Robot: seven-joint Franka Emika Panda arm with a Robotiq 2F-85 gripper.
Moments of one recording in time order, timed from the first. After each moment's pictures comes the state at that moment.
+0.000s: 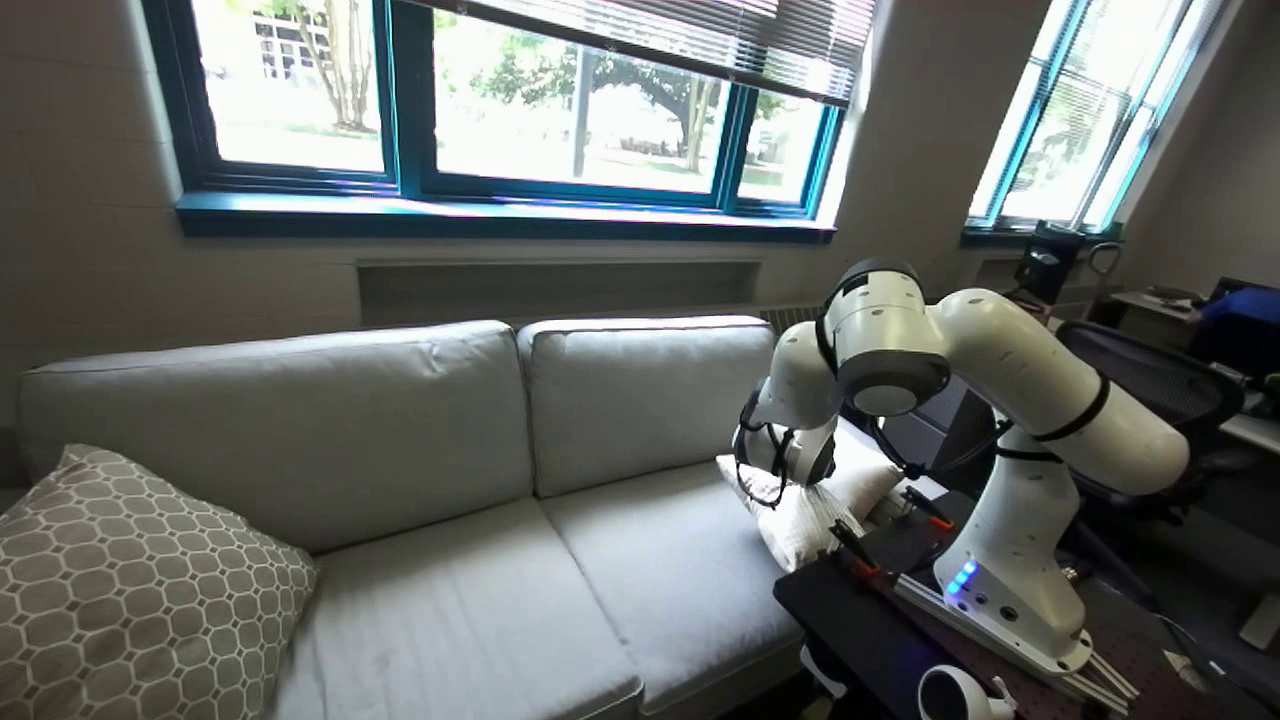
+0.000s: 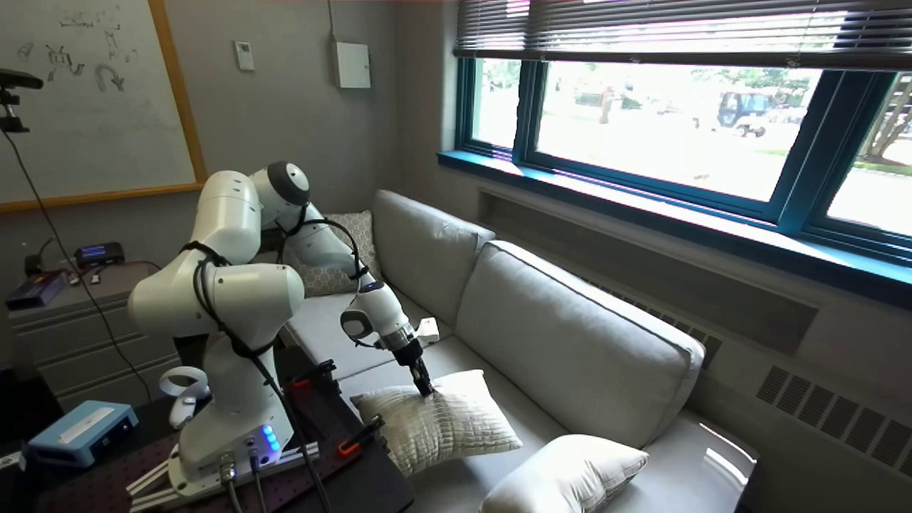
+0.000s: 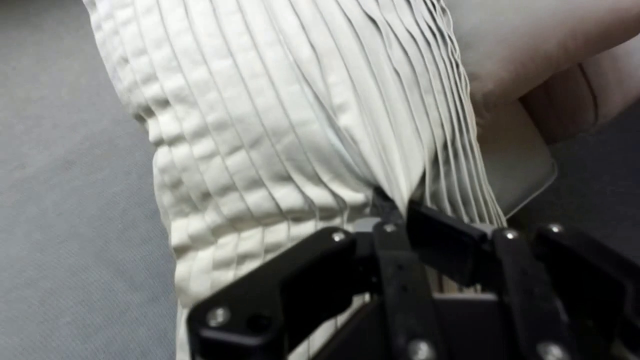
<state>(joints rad) 1.18 1.08 -0.65 -2.37 1.85 3.11 2.60</state>
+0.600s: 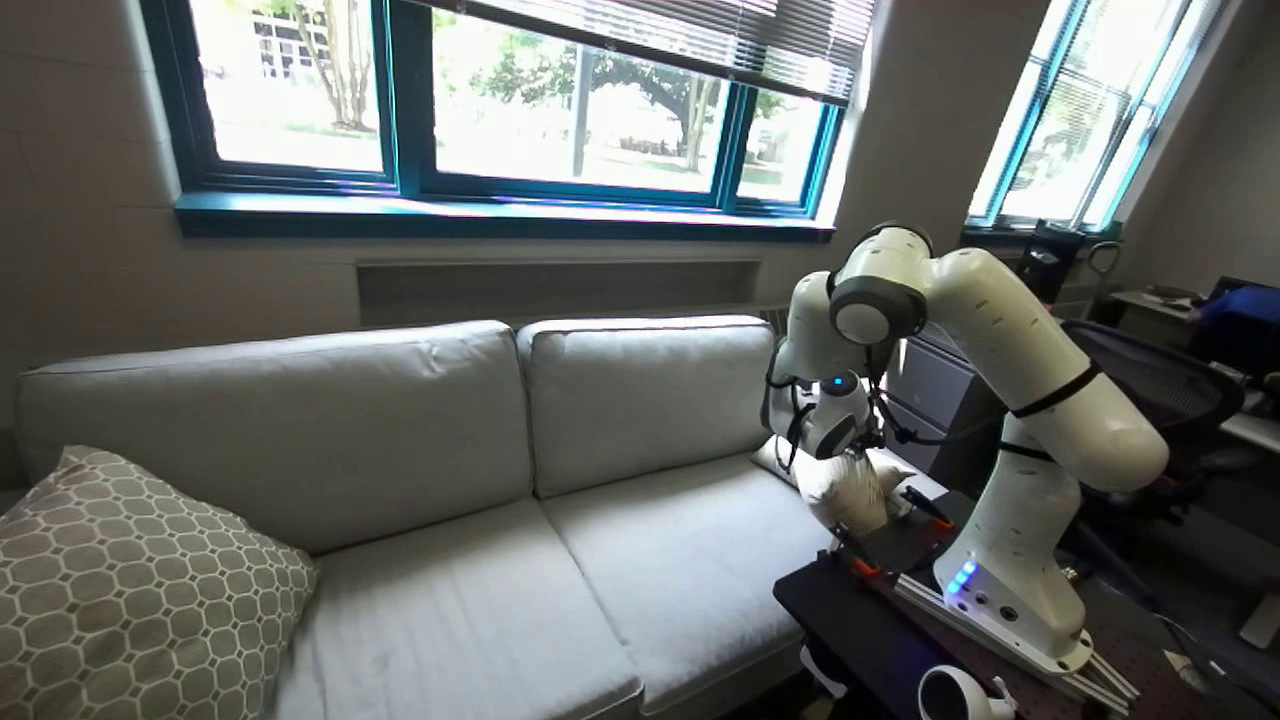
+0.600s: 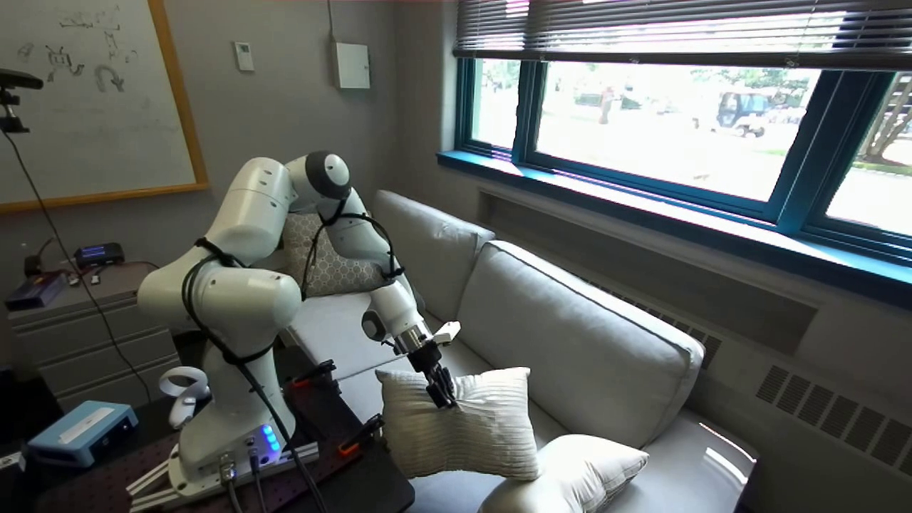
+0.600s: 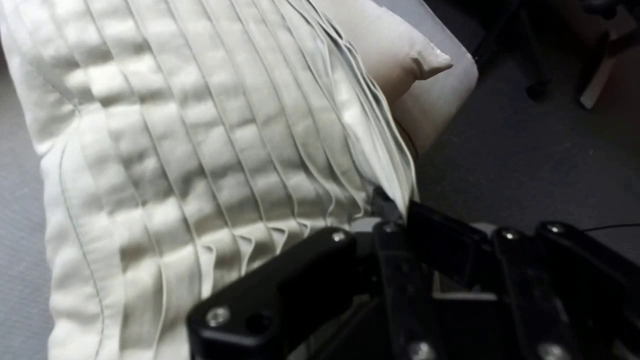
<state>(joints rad) 0.82 0.93 -0.57 -2.40 1.88 3.47 2.47</state>
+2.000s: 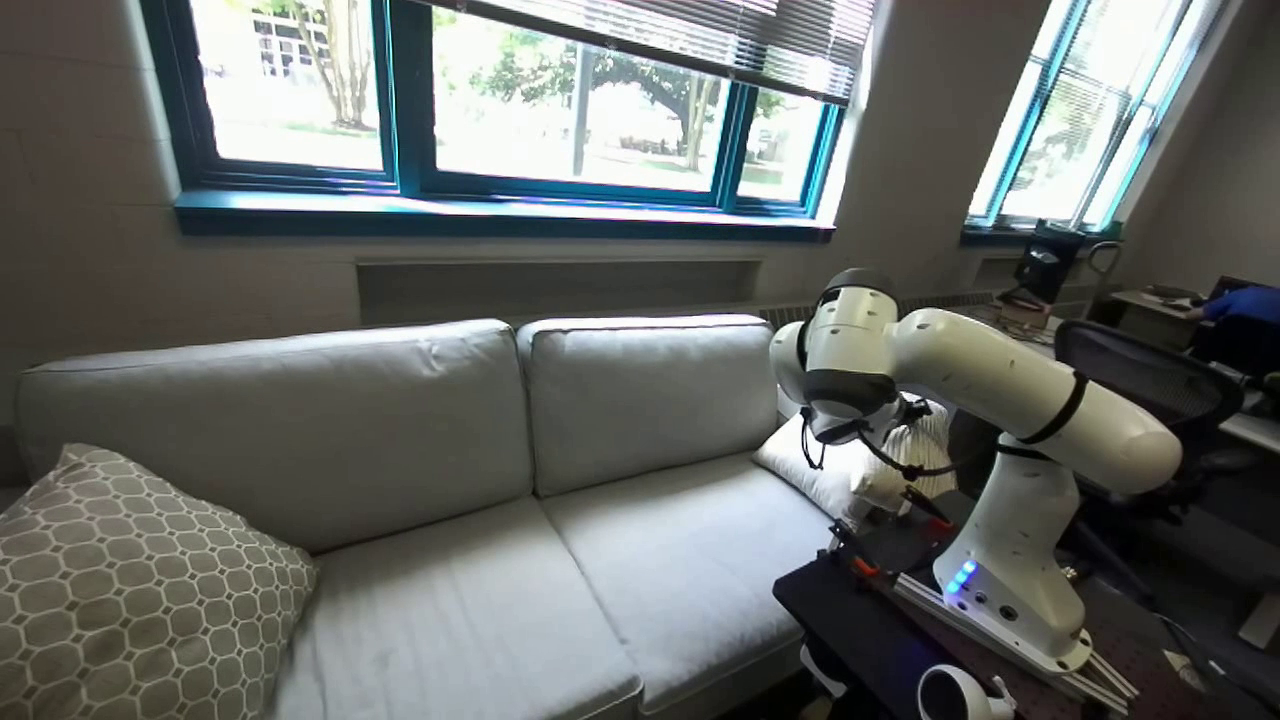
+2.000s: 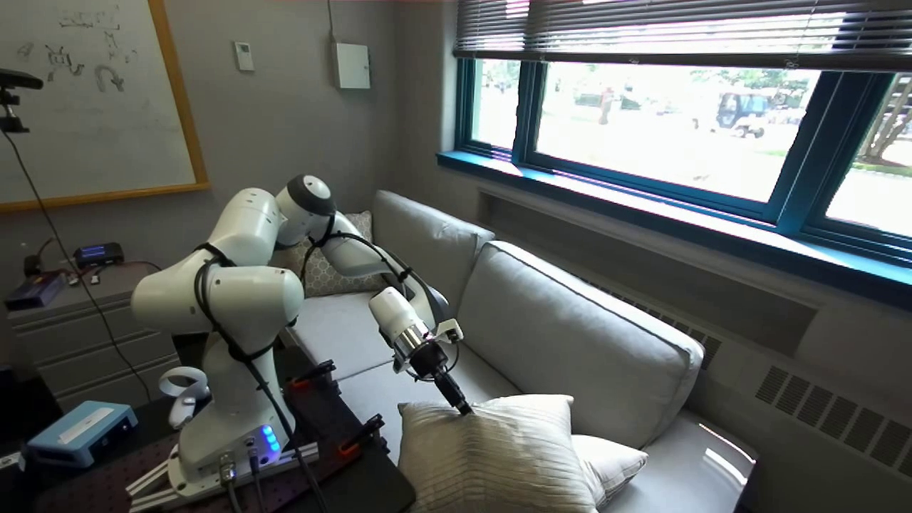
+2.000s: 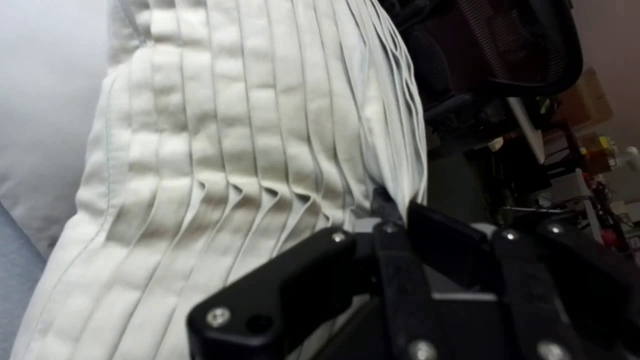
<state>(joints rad) 1.04 1.26 -0.89 -2.35 2.49 3.45 1.65</state>
